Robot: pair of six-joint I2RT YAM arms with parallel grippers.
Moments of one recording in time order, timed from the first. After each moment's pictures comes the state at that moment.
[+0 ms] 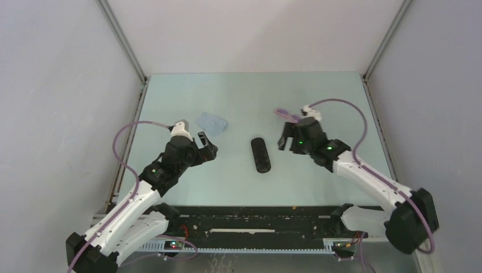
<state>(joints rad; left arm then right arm) -0.53 0.77 0.62 -0.42 -0.20 -0.68 0.51 1.12 0.80 -0.40 0.18 0.61</state>
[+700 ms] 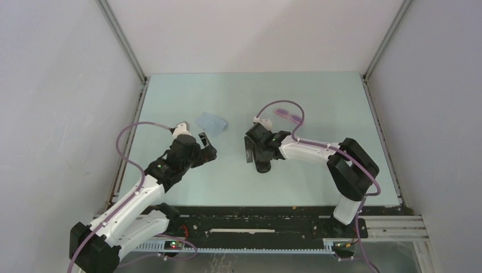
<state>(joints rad) -0.53 0.86 0.62 -0.46 -0.25 -0.74 0.85 1.75 1.14 -0.45 0.27 0.62</state>
